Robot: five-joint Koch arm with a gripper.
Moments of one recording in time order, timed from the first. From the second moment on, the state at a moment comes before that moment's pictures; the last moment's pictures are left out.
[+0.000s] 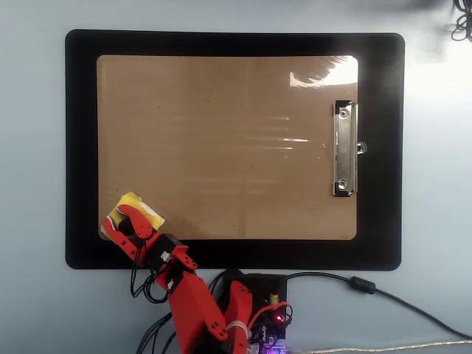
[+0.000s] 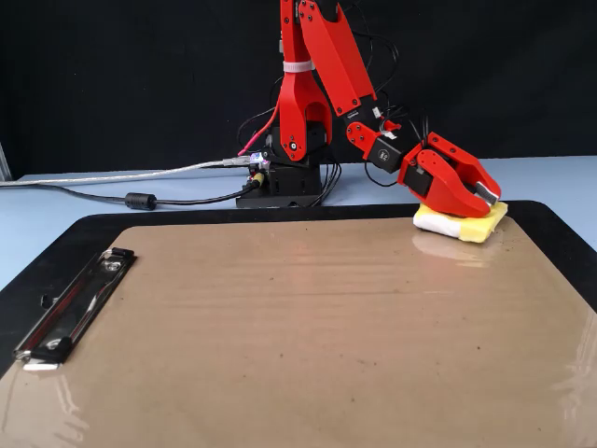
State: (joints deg) arm -62.0 90.0 148.2 -34.0 -111.7
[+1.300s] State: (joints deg) arm 15.5 131.7 138.4 87.2 -58.4
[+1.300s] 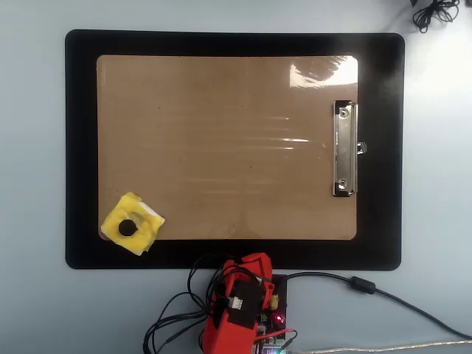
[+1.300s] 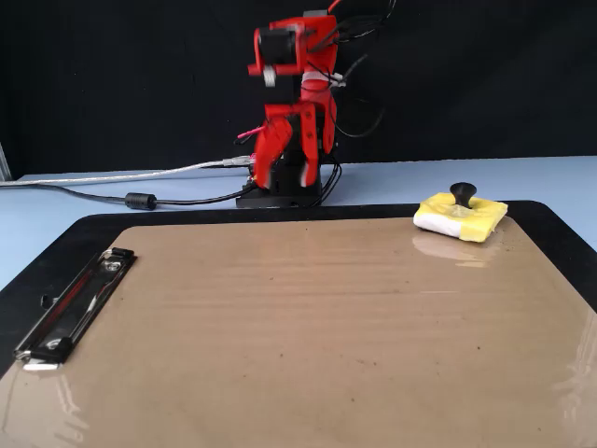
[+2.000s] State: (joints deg) arm 14.9 131.7 142.3 79.5 -68.6
